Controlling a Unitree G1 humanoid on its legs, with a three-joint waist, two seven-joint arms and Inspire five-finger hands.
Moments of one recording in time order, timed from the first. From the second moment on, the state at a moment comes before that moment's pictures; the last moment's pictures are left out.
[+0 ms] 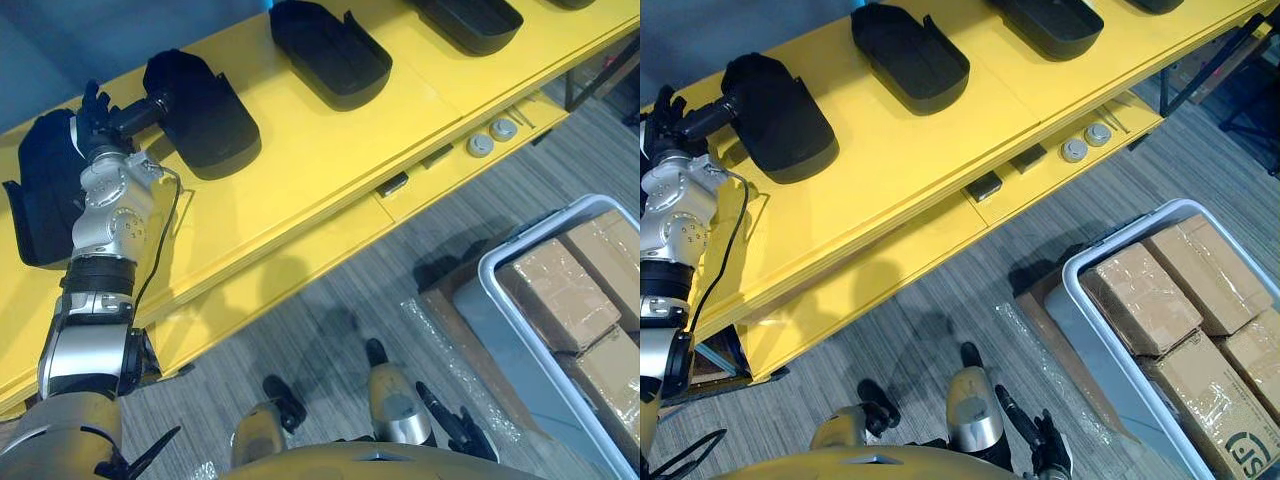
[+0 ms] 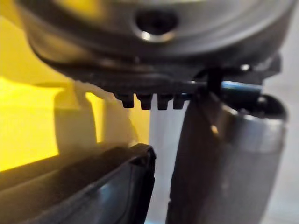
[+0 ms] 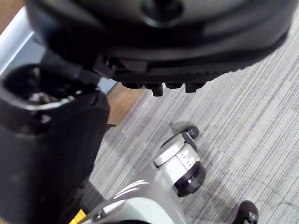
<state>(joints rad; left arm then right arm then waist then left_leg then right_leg) -0.75 0.64 0.05 0.56 -0.75 0.07 0.43 0.37 -0.07 -0.14 0.75 0.21 -0.19 -0.01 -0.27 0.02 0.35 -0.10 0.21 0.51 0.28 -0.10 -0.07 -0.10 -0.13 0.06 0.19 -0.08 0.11</state>
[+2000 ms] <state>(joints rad) -0.98 0.55 0.04 0.64 -0.78 -0.07 0.69 0.42 -0.08 0.01 0.66 0.34 -0.23 -0.01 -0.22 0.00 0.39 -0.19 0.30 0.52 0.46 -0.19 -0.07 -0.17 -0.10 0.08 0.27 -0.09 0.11</state>
